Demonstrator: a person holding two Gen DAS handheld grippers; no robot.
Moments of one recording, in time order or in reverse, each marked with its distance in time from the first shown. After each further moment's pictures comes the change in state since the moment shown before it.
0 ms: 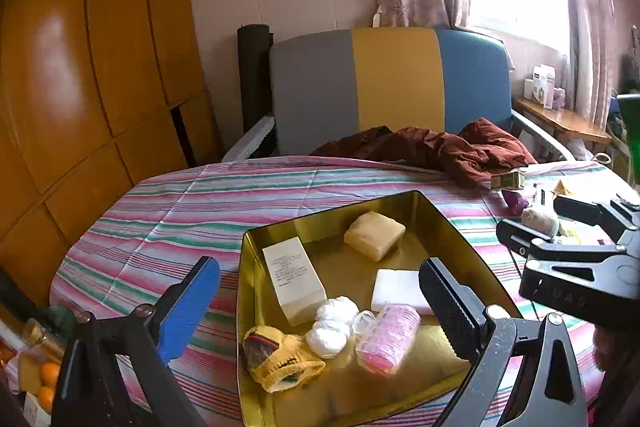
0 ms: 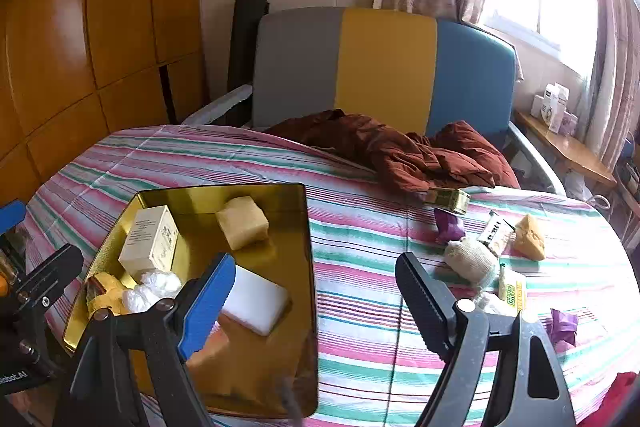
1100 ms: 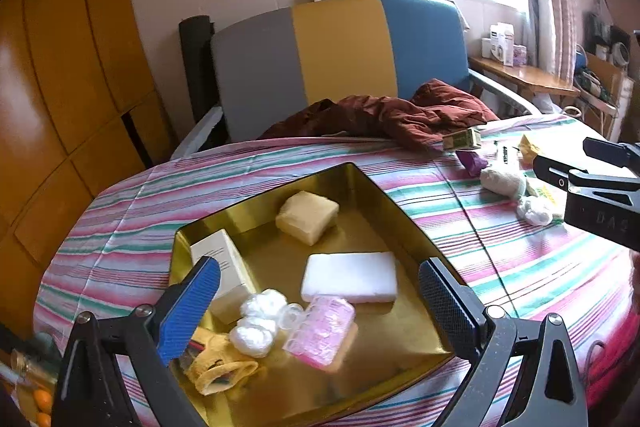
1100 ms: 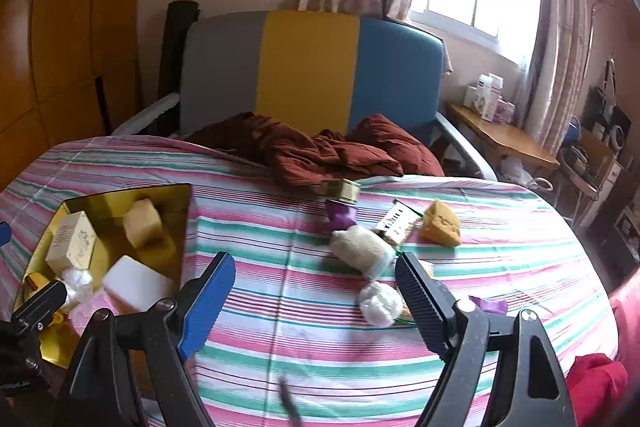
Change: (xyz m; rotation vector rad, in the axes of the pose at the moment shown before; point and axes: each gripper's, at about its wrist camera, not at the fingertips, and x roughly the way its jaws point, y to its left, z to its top) left arm 0.024 -0.070 -0.002 0.138 0.076 -0.116; right arm -0.020 -0.089 -0.013 0.068 -0.009 -0.224
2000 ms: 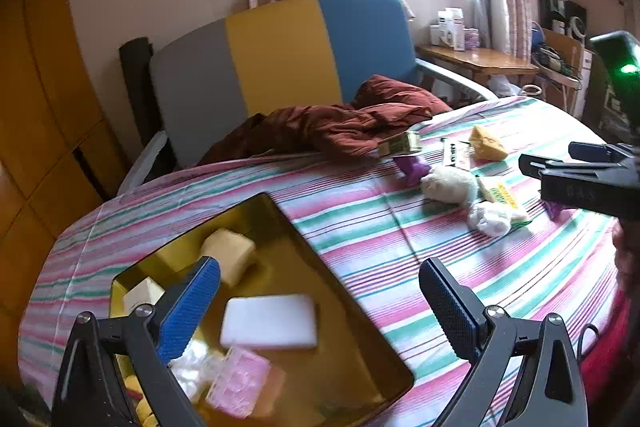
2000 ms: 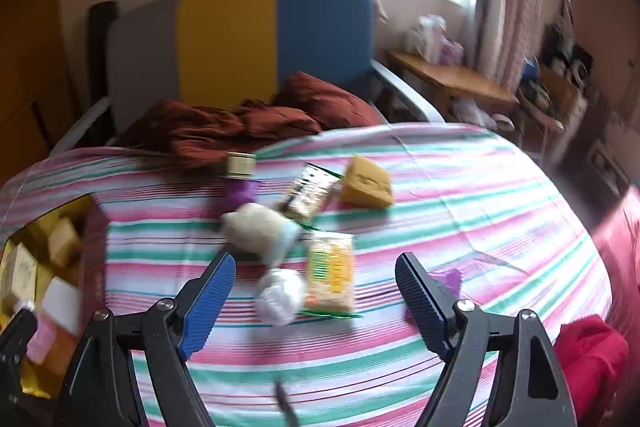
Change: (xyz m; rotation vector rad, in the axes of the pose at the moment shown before) left arm 0.028 -0.074 0.036 0.128 -0.009 -0.135; right arm 0.053 -0.112 -0.003 0.216 0.171 -0.141
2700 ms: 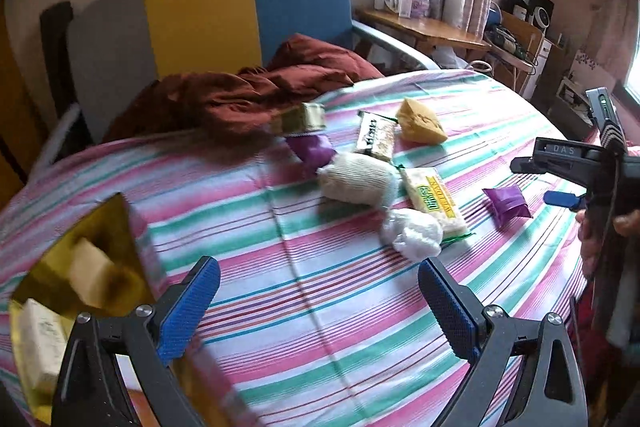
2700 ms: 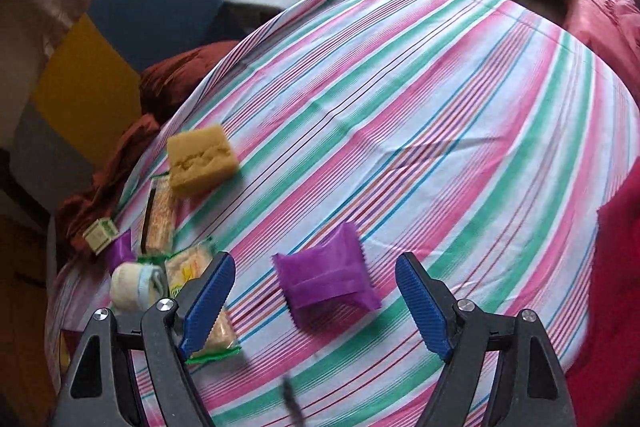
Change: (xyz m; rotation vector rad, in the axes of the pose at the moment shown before) left arm 0.086 -0.080 0.035 -0.017 0.172 -0.268; right arm 0.082 -0.149 -0.020 0.553 0.275 0.040
